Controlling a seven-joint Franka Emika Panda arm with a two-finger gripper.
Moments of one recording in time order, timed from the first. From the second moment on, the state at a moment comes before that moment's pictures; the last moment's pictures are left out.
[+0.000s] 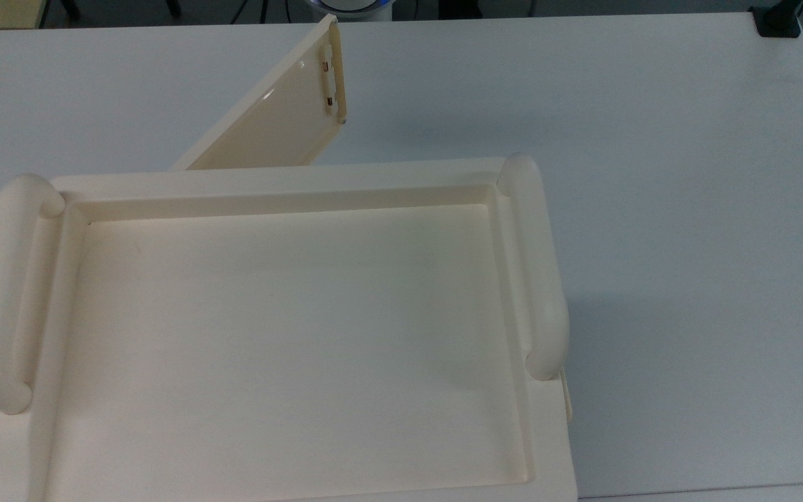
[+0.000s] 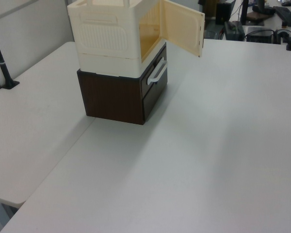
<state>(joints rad) 0.10 0.04 -0.03 -1.34 0.00 1.74 -0.08</state>
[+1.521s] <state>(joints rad) 0.07 0.12 -0.04 -1.48 -0.03 1.61 -0.05</state>
